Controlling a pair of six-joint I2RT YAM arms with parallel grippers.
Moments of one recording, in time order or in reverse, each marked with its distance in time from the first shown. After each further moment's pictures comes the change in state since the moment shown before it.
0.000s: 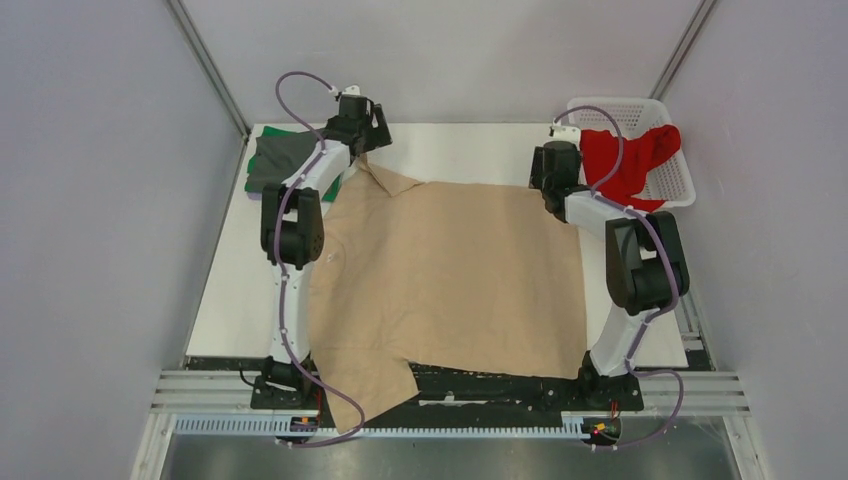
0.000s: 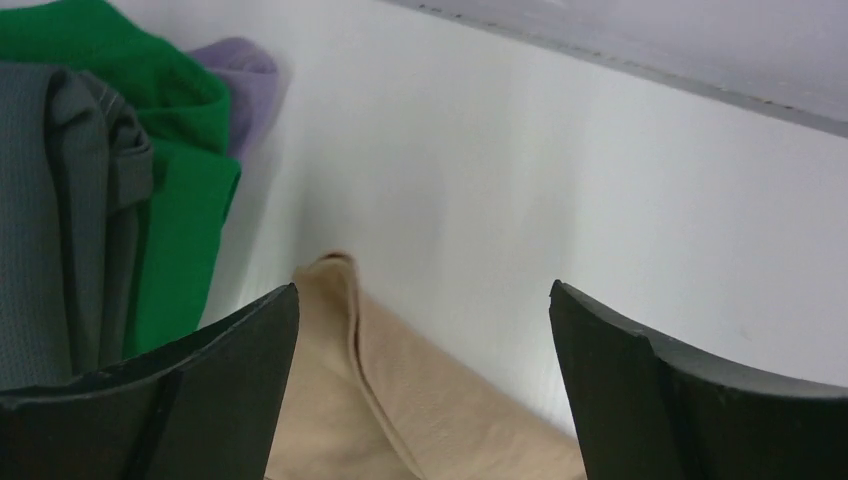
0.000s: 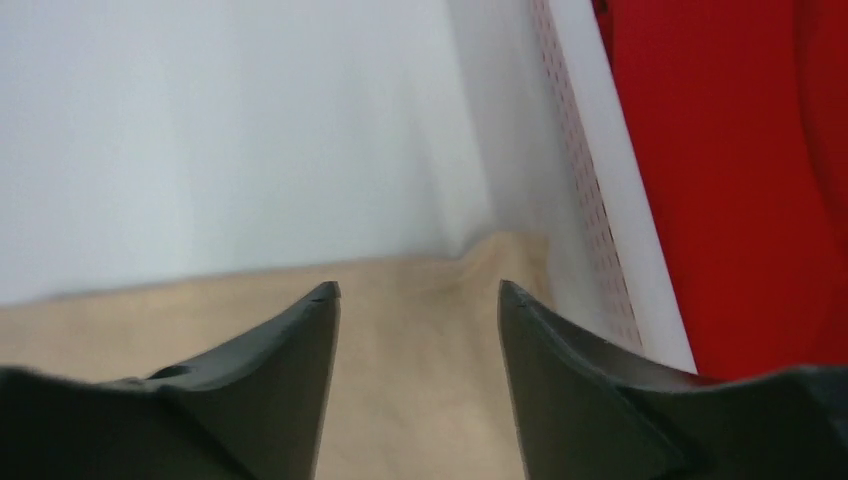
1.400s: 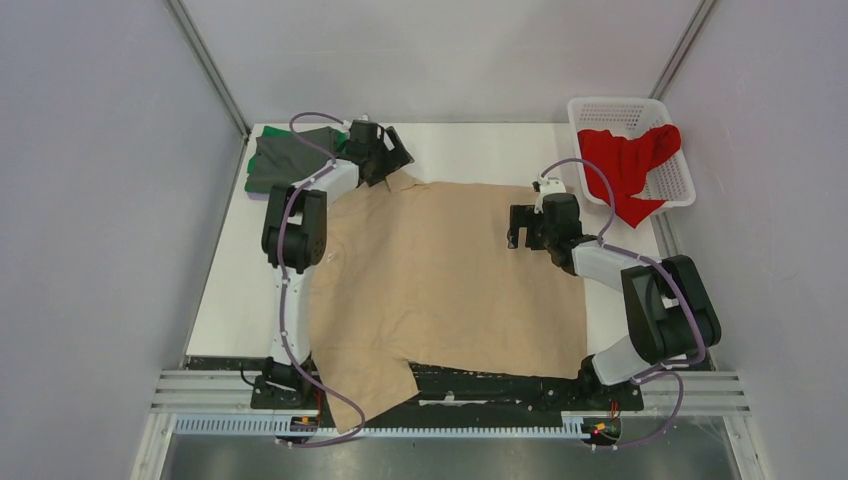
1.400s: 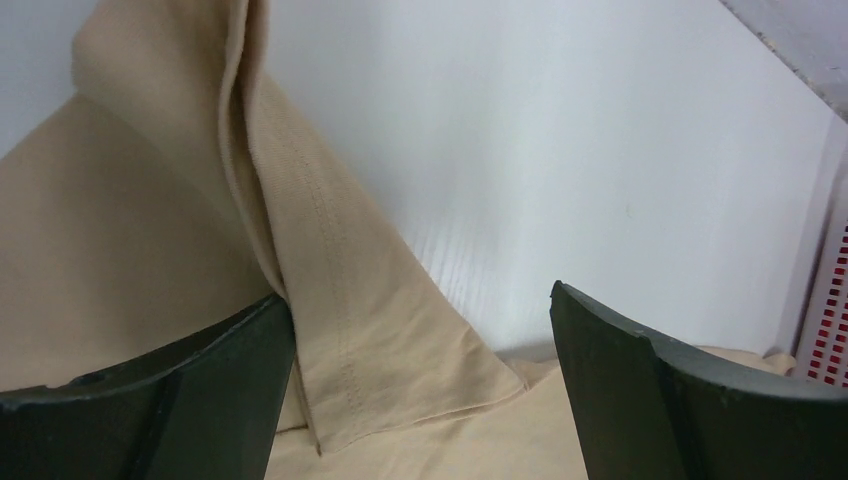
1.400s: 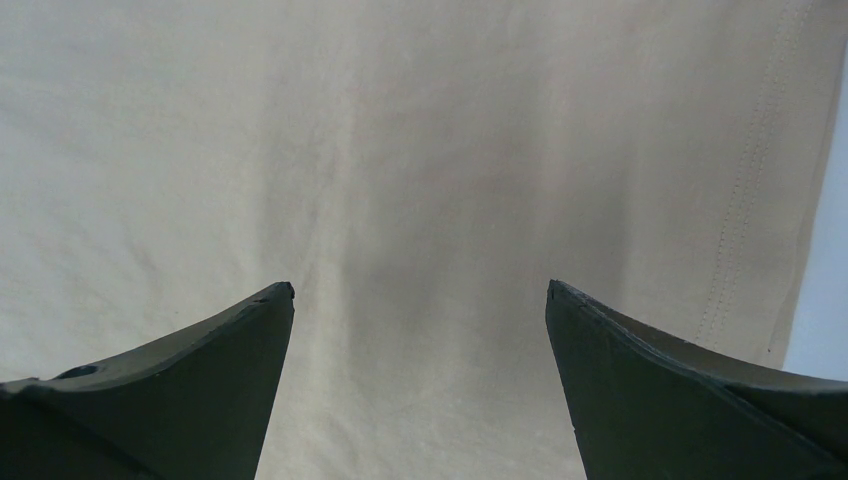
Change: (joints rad) left arm -0.042 -0.040 -0.239 0.156 0.256 -0.317; right arm 0.070 -0.278 -0.411 -0.004 -0.351 0.026
